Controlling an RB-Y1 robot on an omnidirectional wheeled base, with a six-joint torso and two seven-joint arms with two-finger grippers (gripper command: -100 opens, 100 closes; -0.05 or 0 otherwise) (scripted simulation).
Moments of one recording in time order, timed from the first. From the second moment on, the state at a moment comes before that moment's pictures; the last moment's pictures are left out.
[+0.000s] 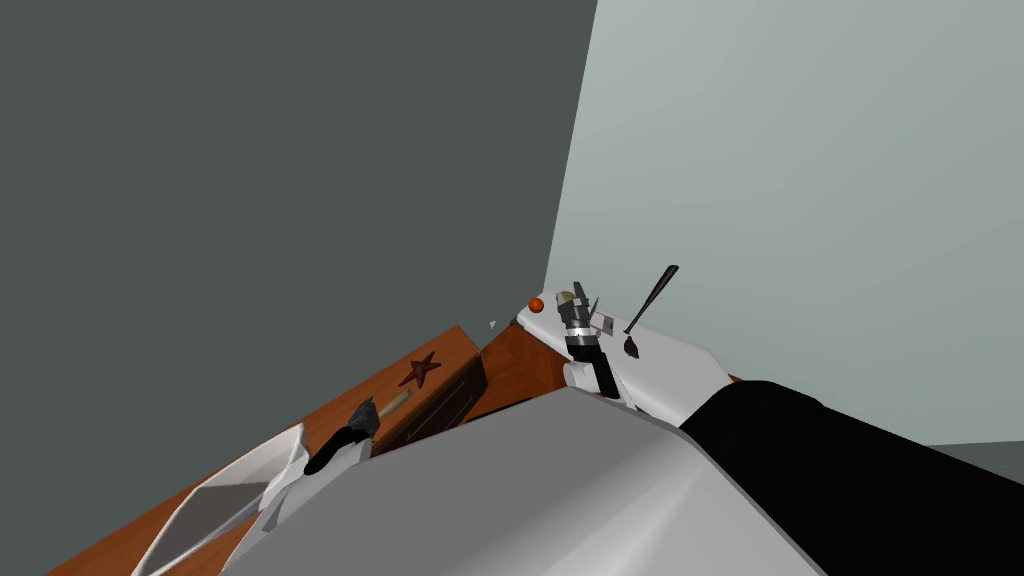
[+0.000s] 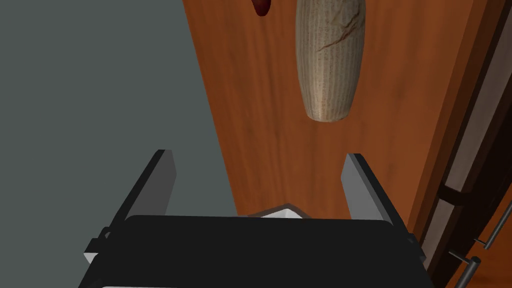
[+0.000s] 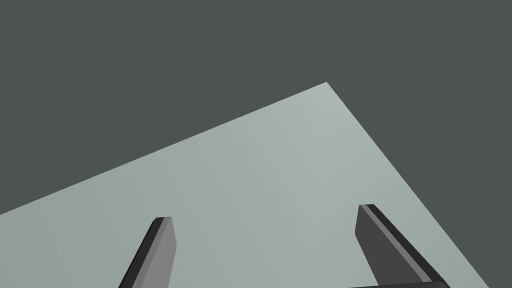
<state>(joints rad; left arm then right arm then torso) 0.17 0.27 0.32 -1.19 0.07 0.28 0.18 0.50 0.00 -0.05 -2.27 -0.07 -0.36 -0.13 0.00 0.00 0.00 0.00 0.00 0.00</state>
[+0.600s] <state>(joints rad) 0.12 0.27 0.35 -1.07 0.09 0.34 0.18 0.50 0.00 -0.05 -2.27 -0.07 -0.36 -0.13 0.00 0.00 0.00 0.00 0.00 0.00</state>
